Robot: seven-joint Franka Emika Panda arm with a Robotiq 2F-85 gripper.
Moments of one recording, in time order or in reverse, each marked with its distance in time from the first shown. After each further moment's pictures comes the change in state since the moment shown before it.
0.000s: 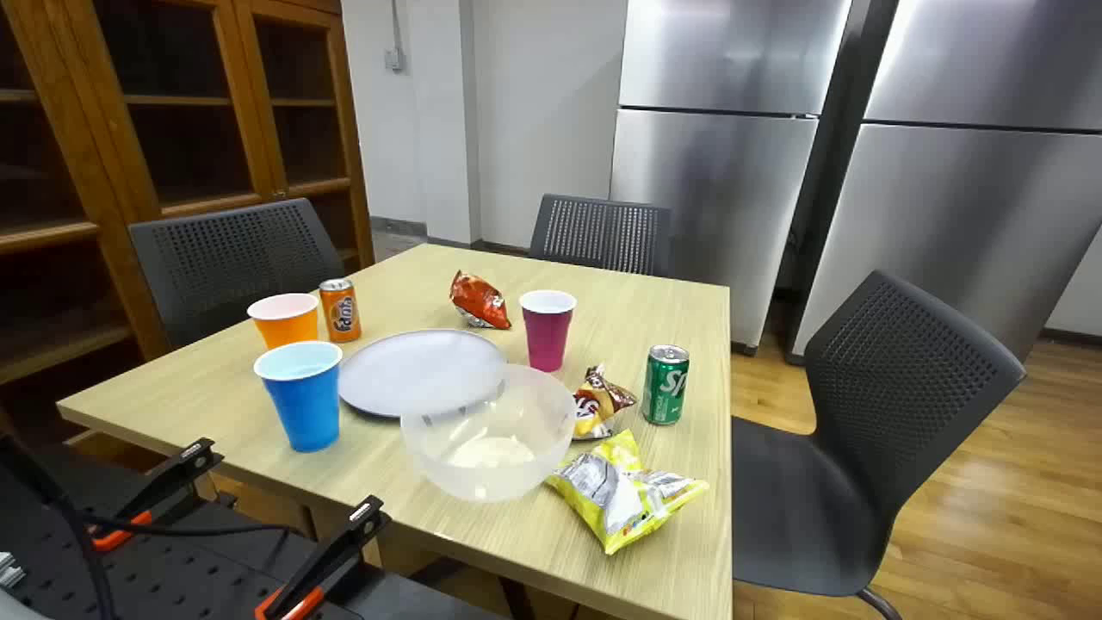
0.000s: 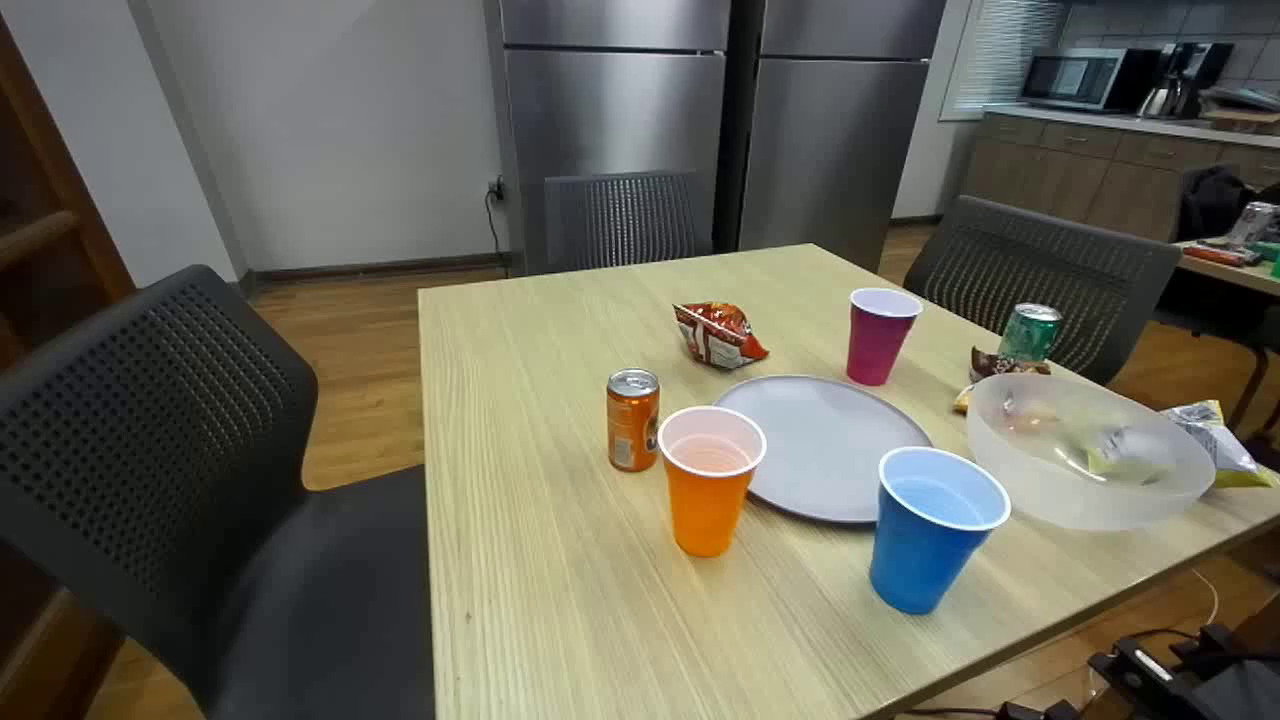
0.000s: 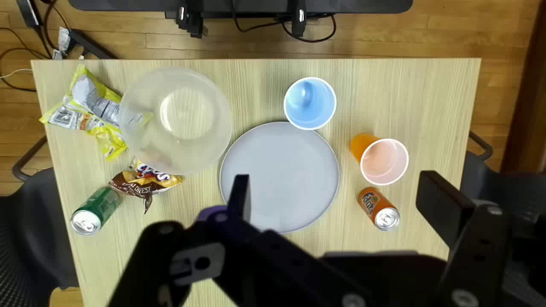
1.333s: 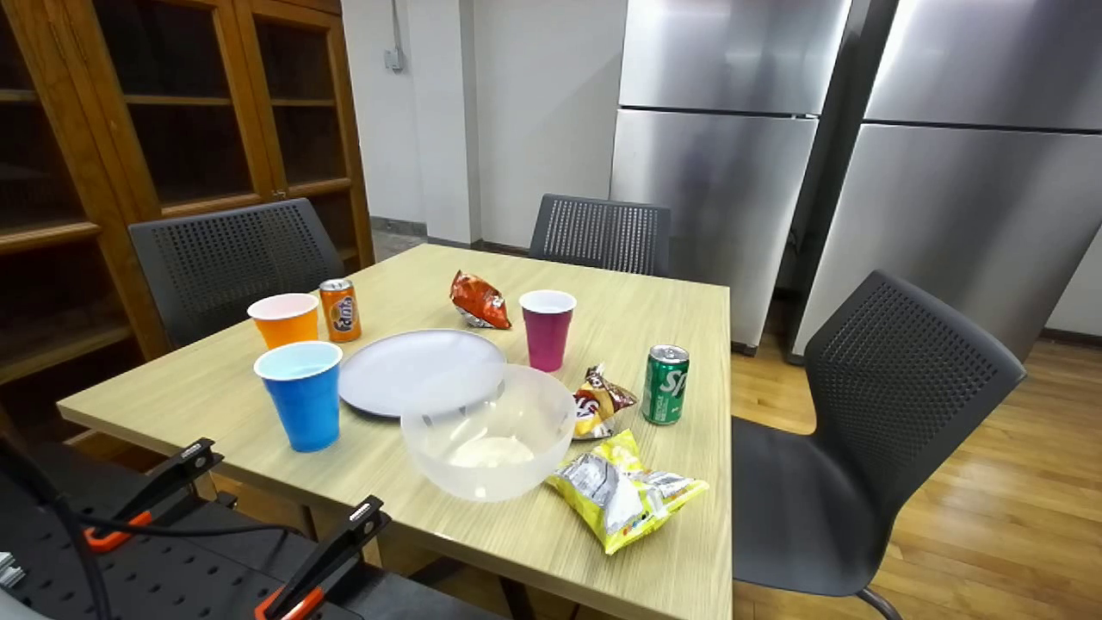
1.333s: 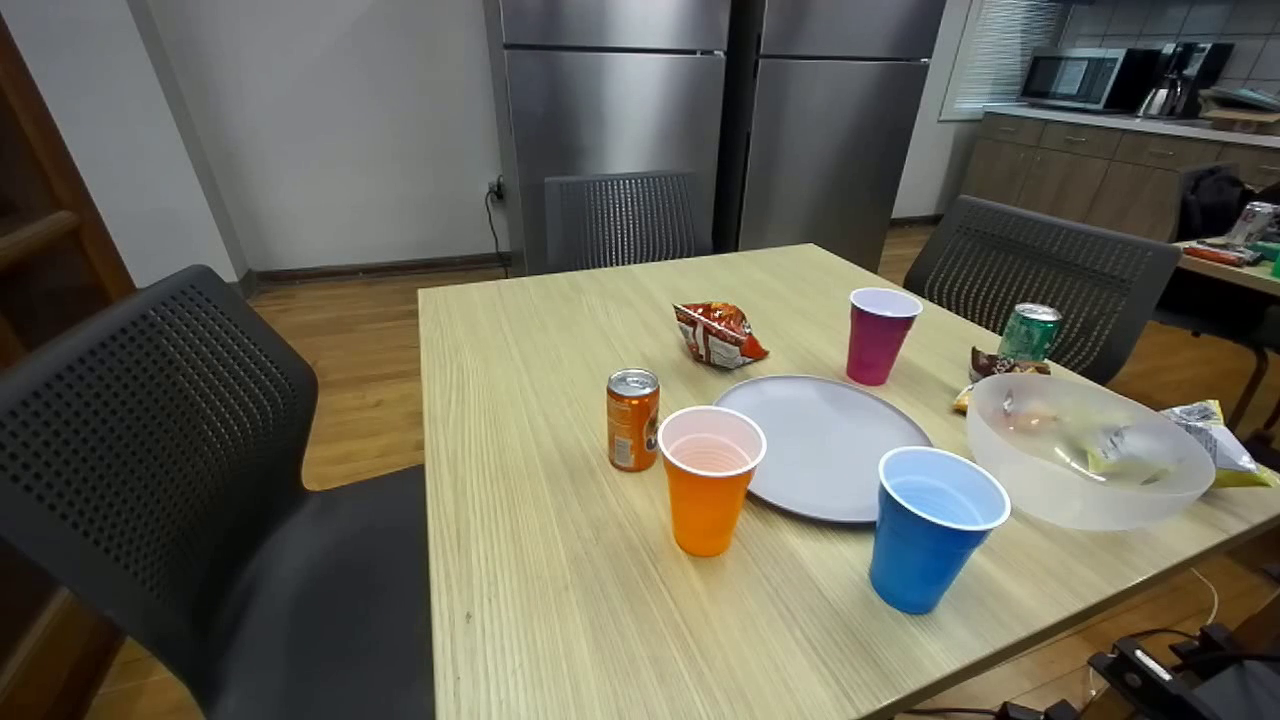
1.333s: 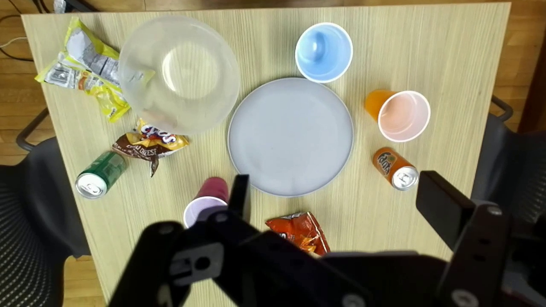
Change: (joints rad) arm -0.017 0.101 -0.009 0.006 -0.020 0.174 0.000
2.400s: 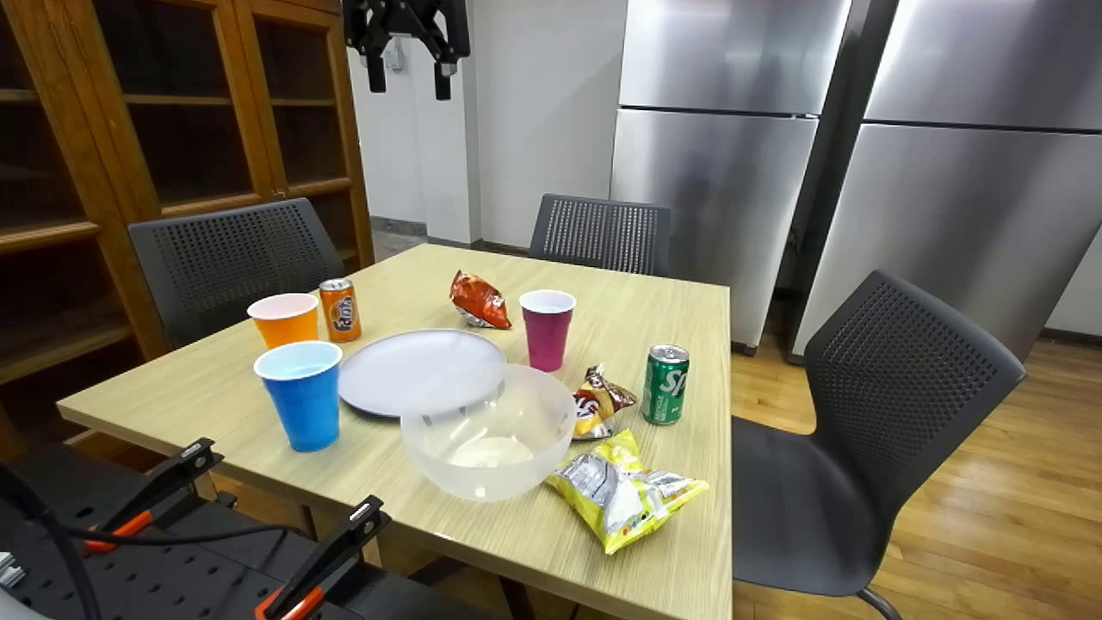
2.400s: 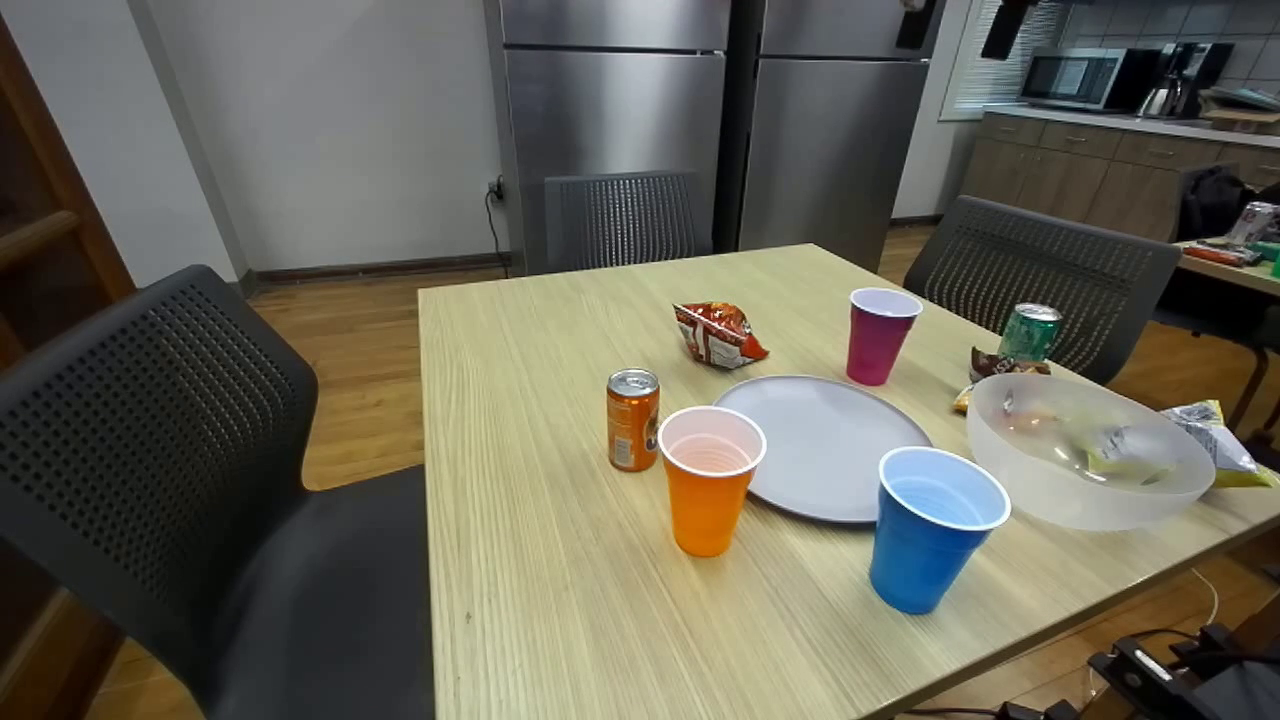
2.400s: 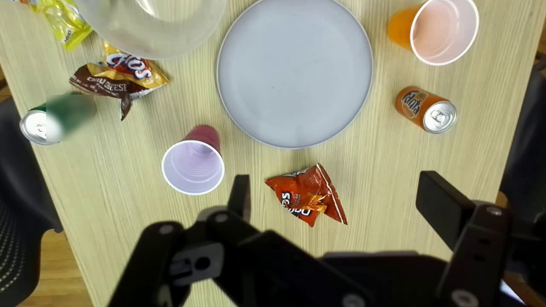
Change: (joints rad) arm 0.001 0.377 -0.002 0.130 0.001 0.293 0.000
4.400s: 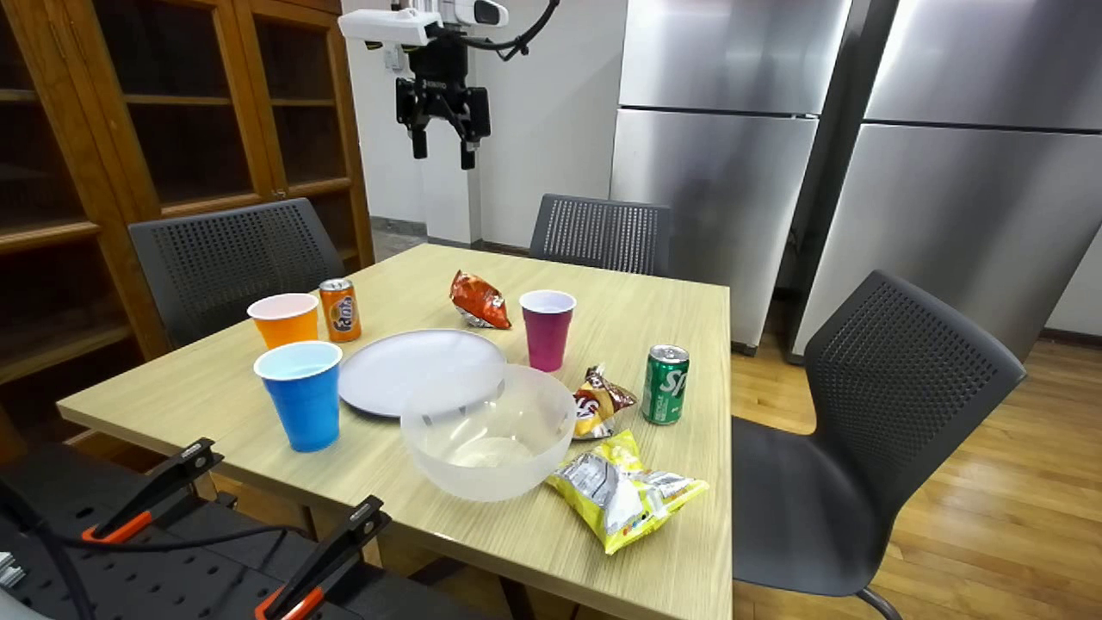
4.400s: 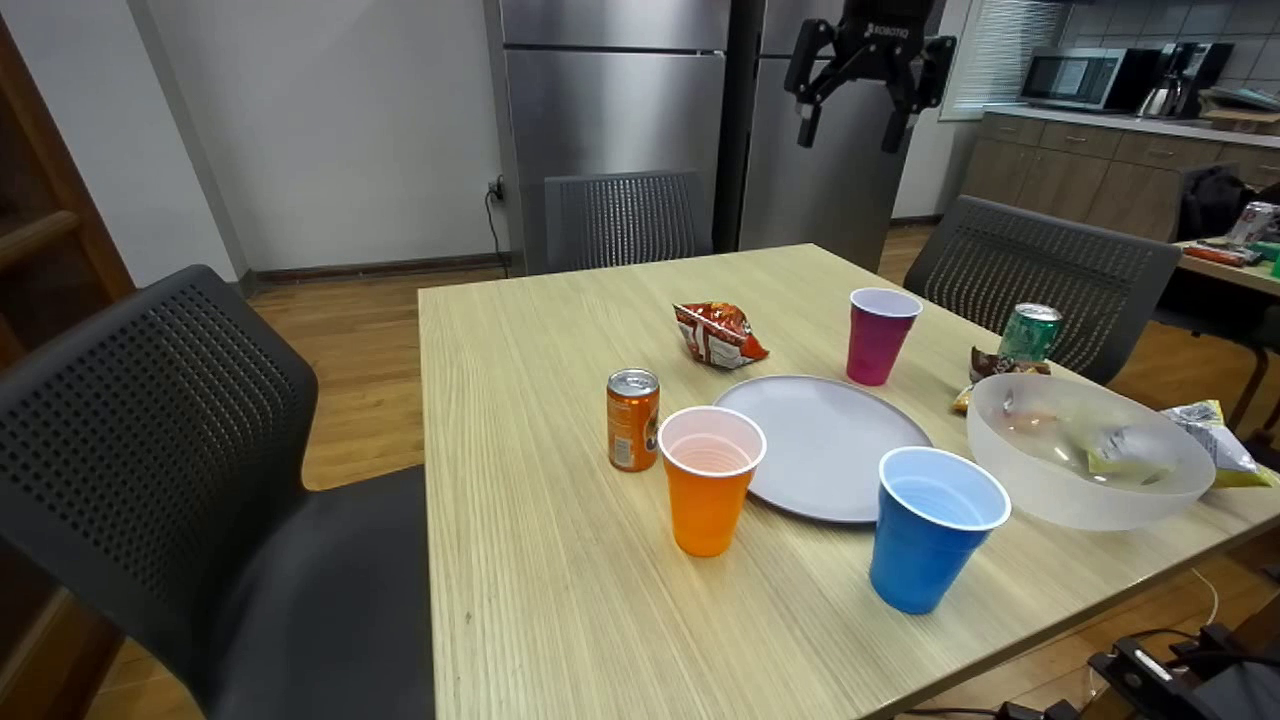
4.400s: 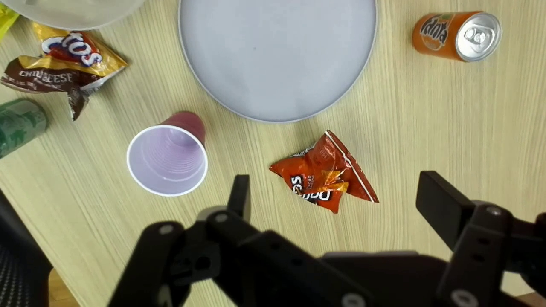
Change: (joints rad) arm 0.009 0.329 0.010 0.177 0.008 0.149 0.198
